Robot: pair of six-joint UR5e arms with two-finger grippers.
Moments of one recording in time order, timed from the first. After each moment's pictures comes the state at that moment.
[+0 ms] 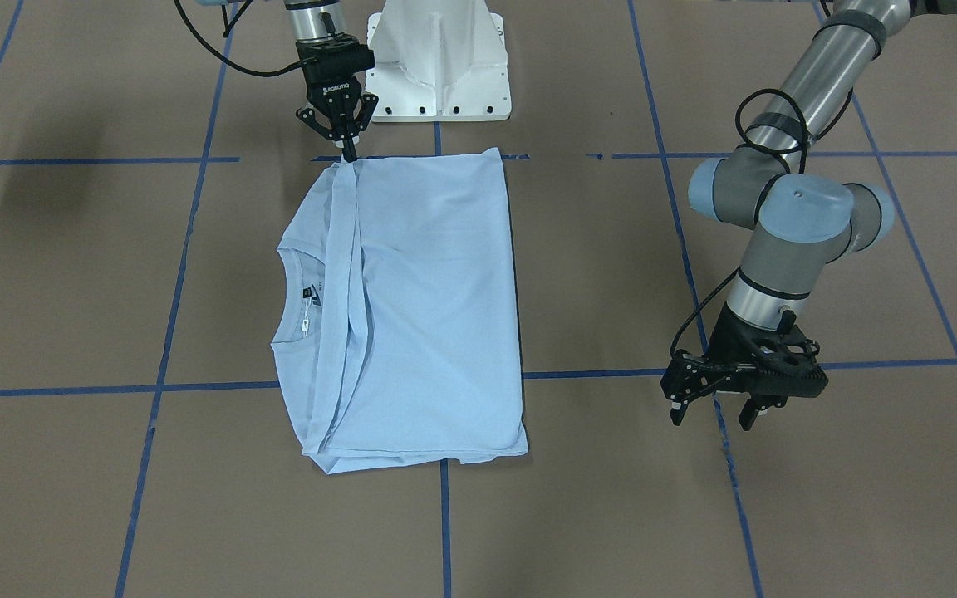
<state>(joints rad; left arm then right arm) -0.86 -2.07 -1.32 -2.34 -1.73 -0.96 -0.06 -1.38 2.05 -1.37 0.96 1.14</state>
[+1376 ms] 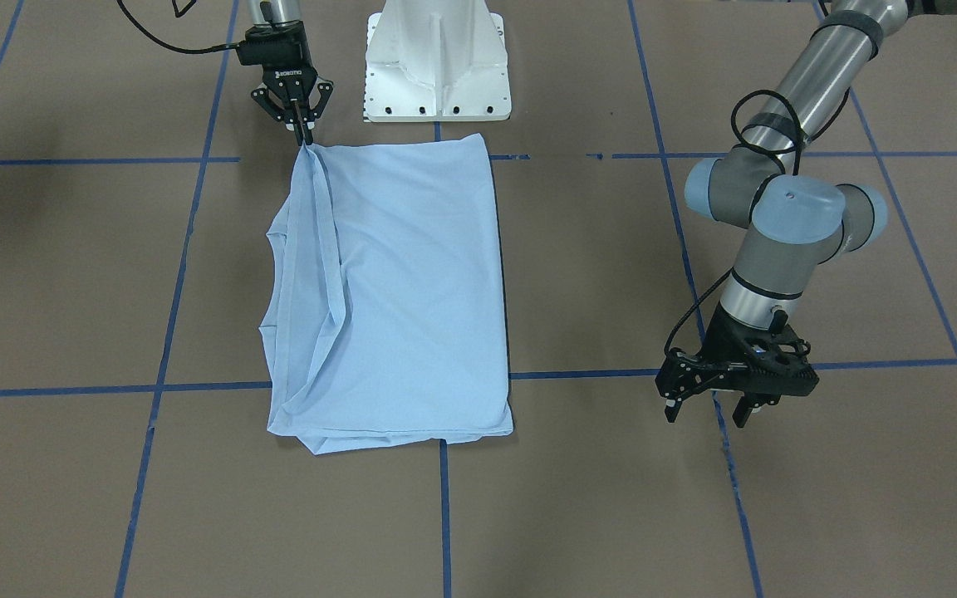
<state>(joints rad) -0.85 -2.07 -1.32 -2.34 -1.73 -0.96 -0.20 -1.56 2.11 -1.37 0.87 1.69</state>
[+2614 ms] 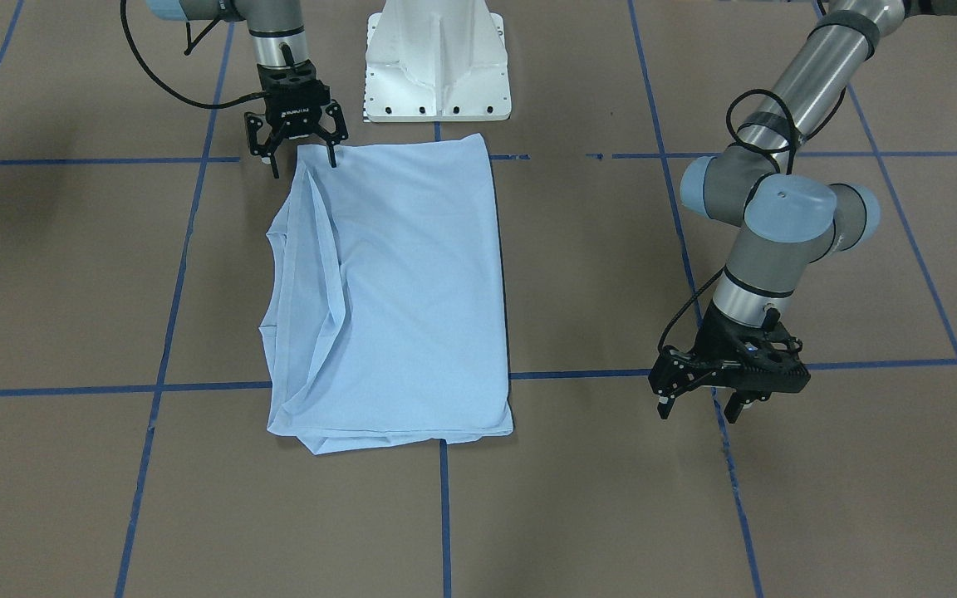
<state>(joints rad) -0.84 -2.07 -1.32 -2.34 -1.73 -0.99 0.01 -1.47 2.05 -1.38 1.11 1.17</state>
